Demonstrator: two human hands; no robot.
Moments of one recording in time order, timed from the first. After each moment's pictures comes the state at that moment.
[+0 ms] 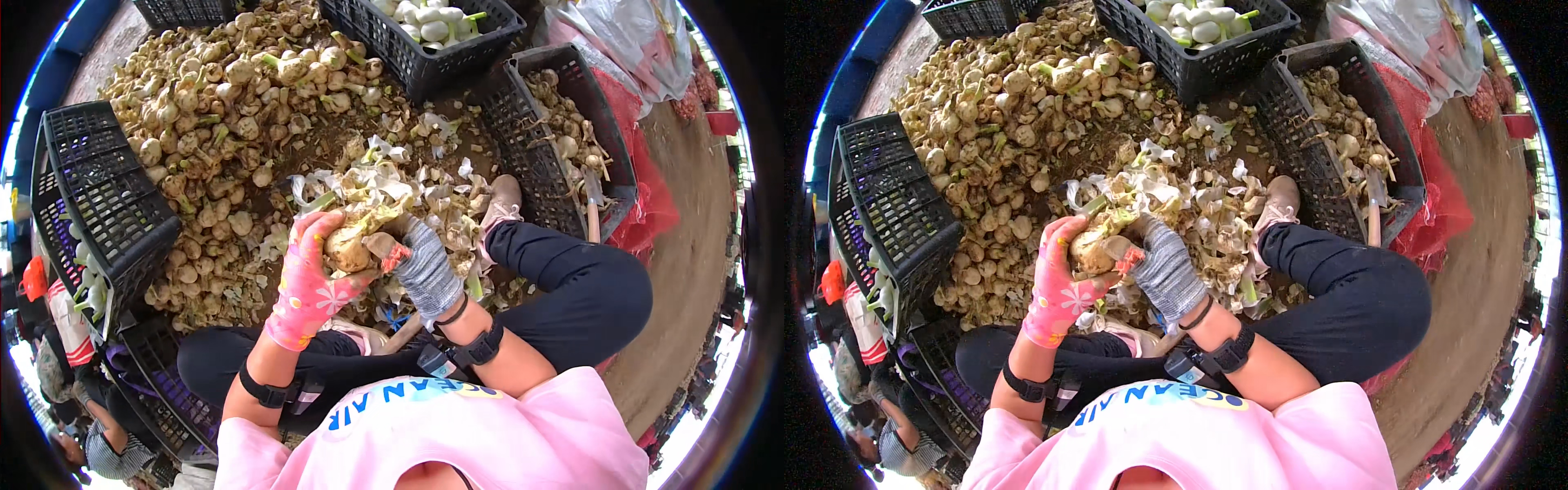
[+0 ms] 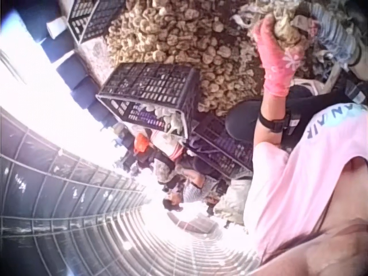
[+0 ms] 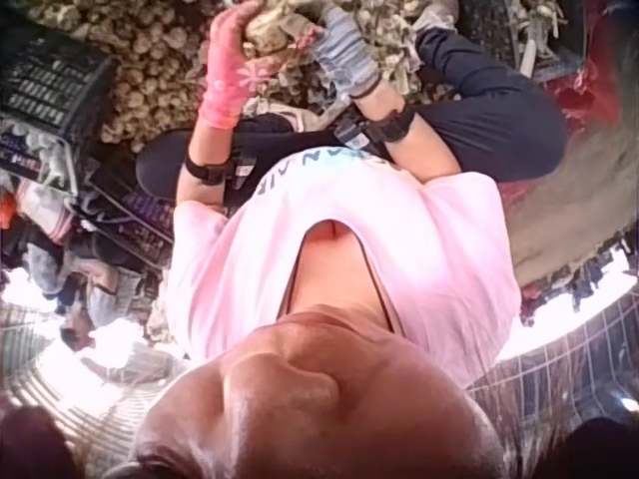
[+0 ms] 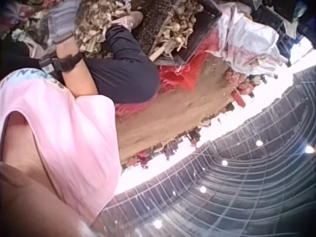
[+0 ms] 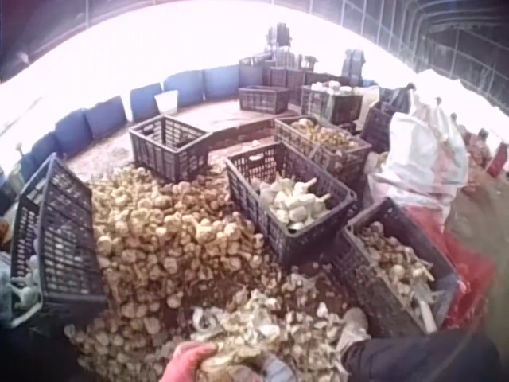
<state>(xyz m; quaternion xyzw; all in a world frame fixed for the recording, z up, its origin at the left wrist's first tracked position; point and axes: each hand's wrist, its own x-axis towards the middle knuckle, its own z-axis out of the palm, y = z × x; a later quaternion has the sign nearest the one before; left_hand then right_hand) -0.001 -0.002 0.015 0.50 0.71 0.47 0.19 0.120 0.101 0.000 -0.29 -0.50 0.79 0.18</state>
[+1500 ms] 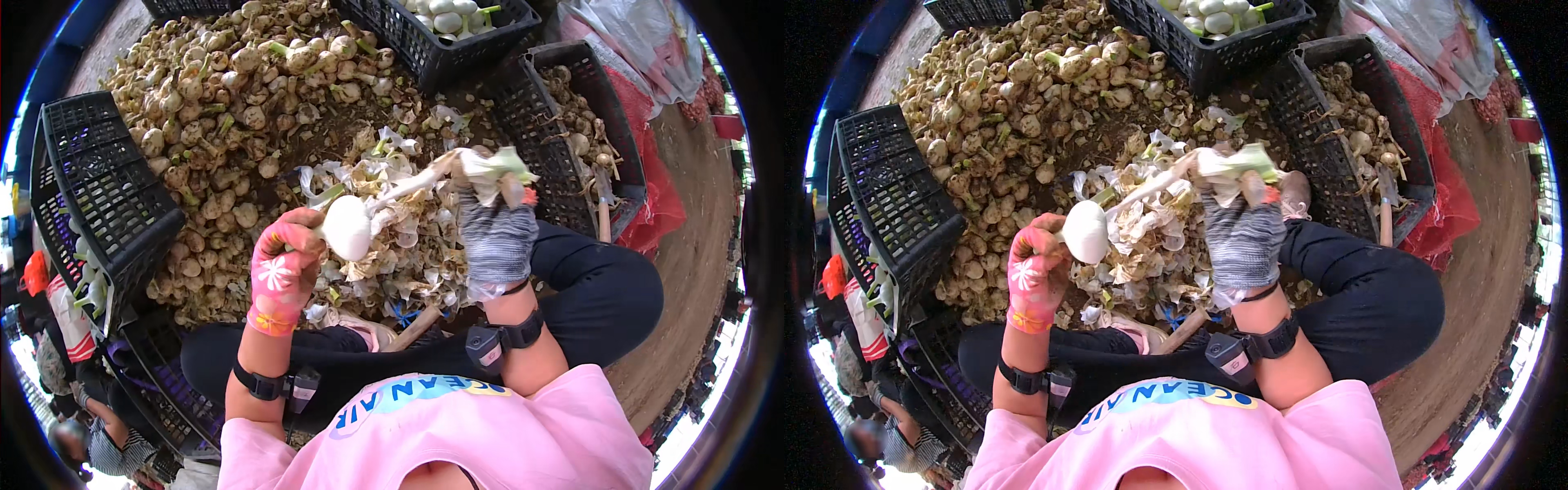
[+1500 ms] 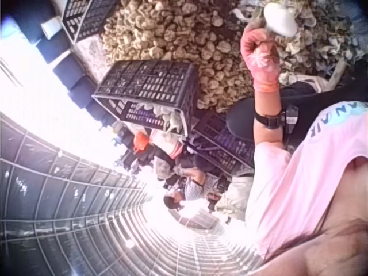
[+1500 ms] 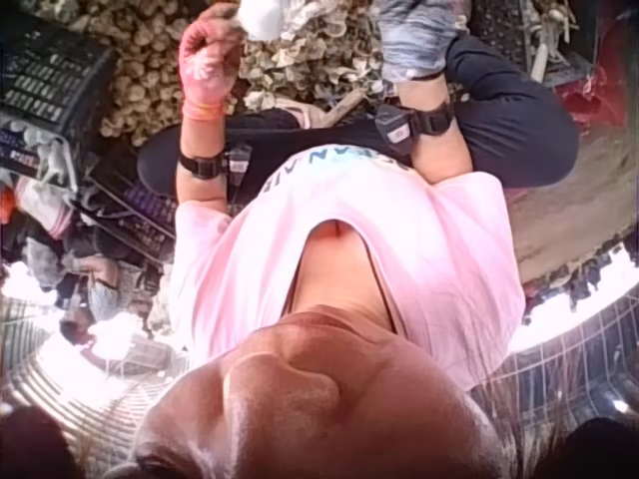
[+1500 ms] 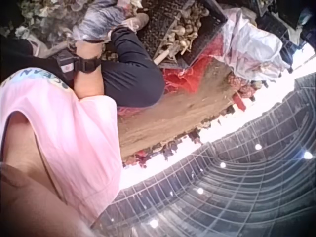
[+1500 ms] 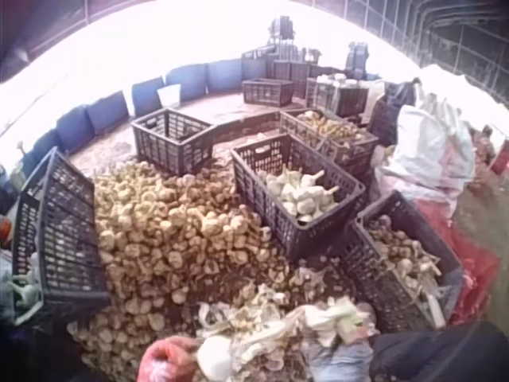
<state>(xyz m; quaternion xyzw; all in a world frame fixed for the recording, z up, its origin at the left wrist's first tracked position) -0.029 -0.025 0.003 0.16 0.41 0.78 0.44 0.138 0.152 0.009 -0.29 -0.08 0.82 0.49</state>
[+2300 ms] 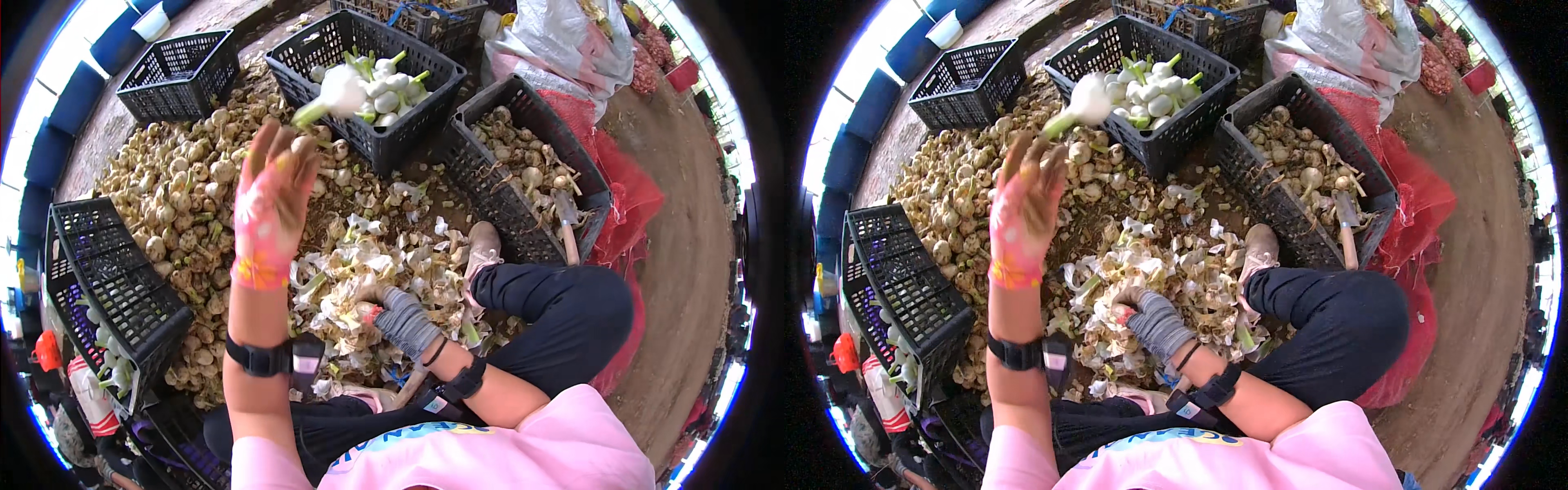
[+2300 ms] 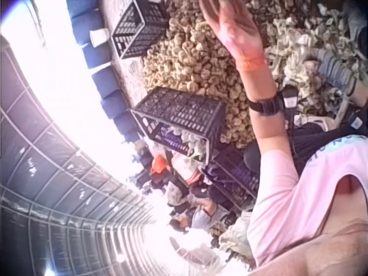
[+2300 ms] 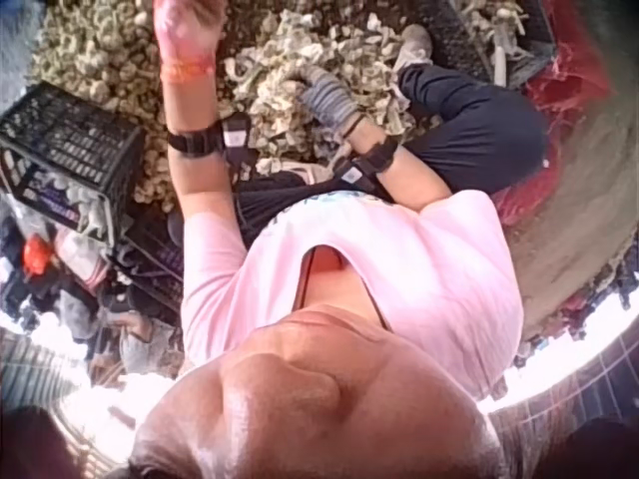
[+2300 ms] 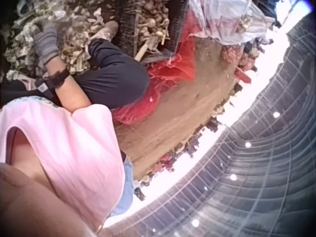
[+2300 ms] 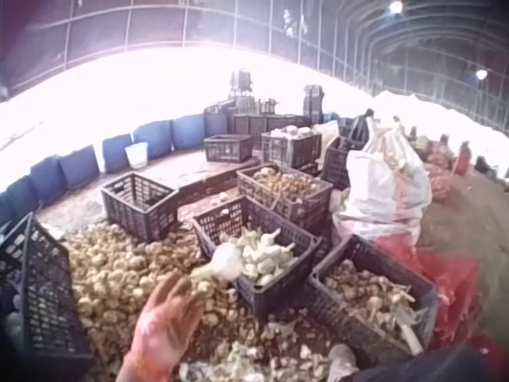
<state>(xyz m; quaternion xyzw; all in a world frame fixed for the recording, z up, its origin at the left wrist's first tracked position) -0.070 0.151 0.079 0.27 0.28 0.80 0.45 0.127 0.114 -0.032 -0.35 -0.63 0.68 0.11</state>
